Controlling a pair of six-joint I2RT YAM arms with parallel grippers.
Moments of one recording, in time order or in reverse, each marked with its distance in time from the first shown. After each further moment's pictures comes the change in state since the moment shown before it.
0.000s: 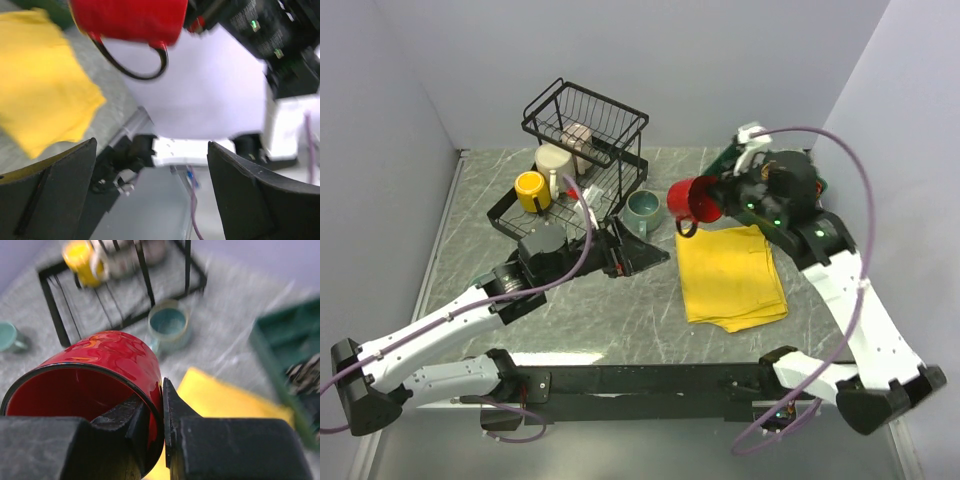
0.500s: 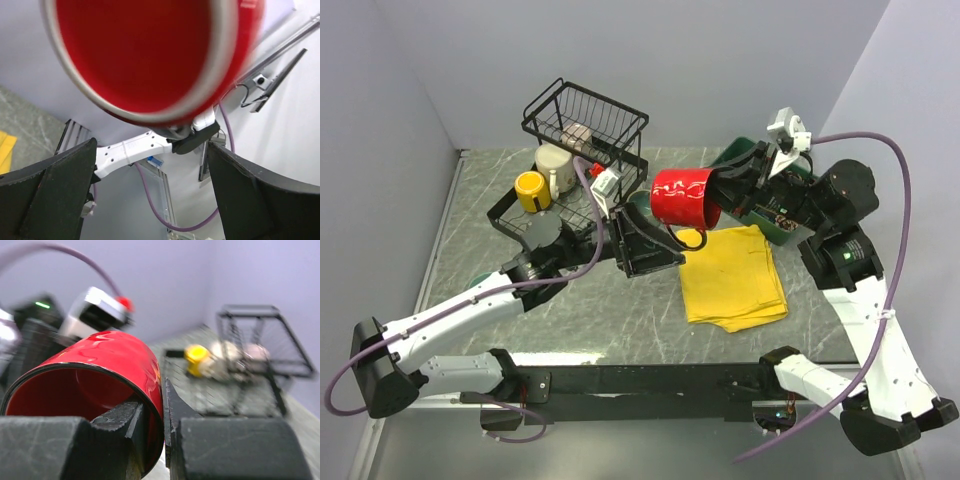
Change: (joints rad) left arm 0.010 0.149 0.066 0.486 0.385 -0.014; right arm -0.059 -0.131 0.039 0.407 -0.576 0.107
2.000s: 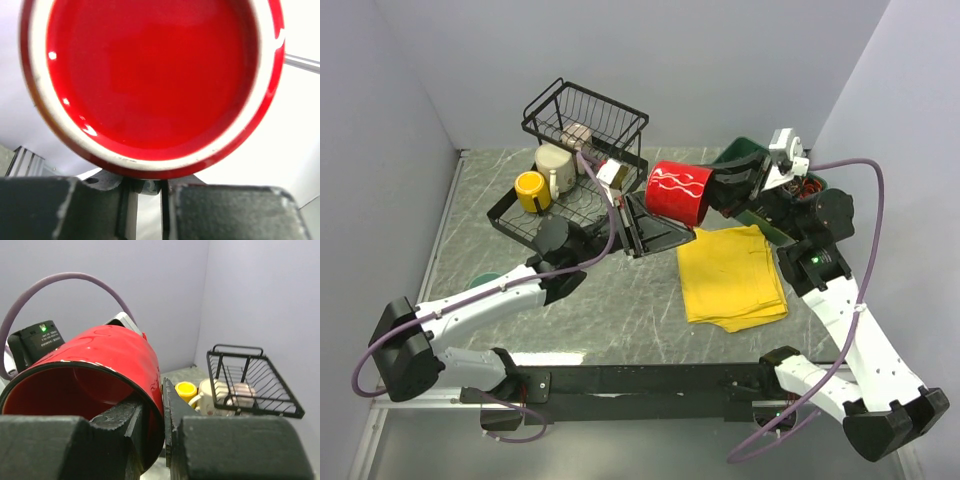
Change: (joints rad) left arm 0.017 0.140 -0.021 0.381 -0.037 -0.282; right arm 0.013 -0.038 -0.298 0.556 0.031 0.098
